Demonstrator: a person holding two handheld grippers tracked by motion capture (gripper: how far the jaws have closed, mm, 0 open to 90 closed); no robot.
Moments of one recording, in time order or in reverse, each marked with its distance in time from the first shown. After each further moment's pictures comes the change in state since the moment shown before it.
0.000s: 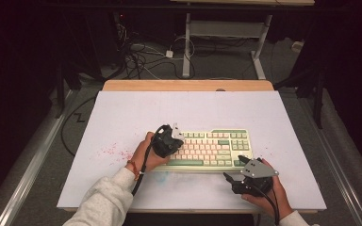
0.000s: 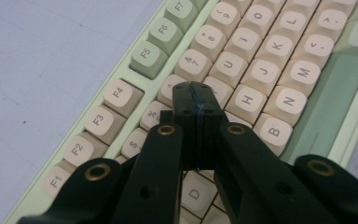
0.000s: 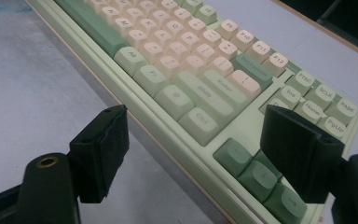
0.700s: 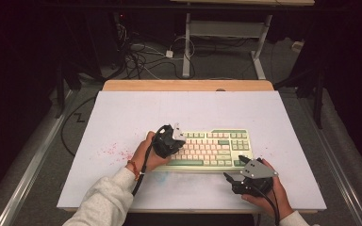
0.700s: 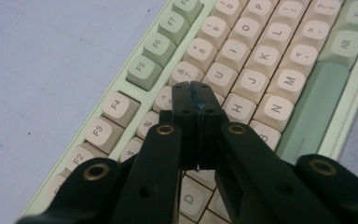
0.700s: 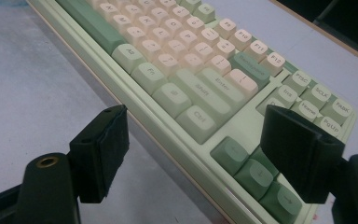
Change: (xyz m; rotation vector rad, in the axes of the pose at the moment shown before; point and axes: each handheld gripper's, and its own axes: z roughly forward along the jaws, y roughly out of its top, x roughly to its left) left arm -0.004 0.002 -0.008 -0.032 0.009 0.028; right arm 0.001 0.000 -0.001 0.004 -0.014 -0.016
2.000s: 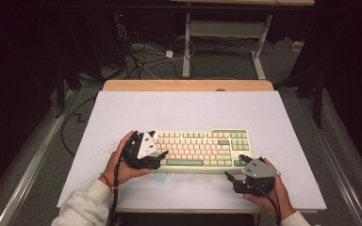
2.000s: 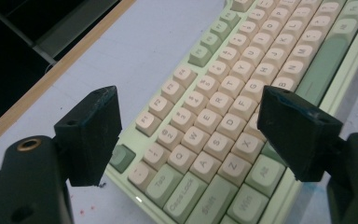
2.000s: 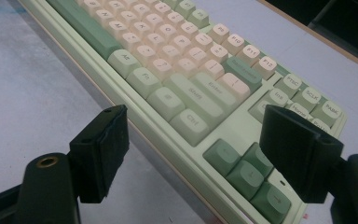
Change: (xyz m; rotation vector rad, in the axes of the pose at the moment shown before) left arm -0.006 -0.070 -0.061 -0.219 0.211 0.023; right arm -0.003 0.002 -0.004 -0.009 -0.009 0.005
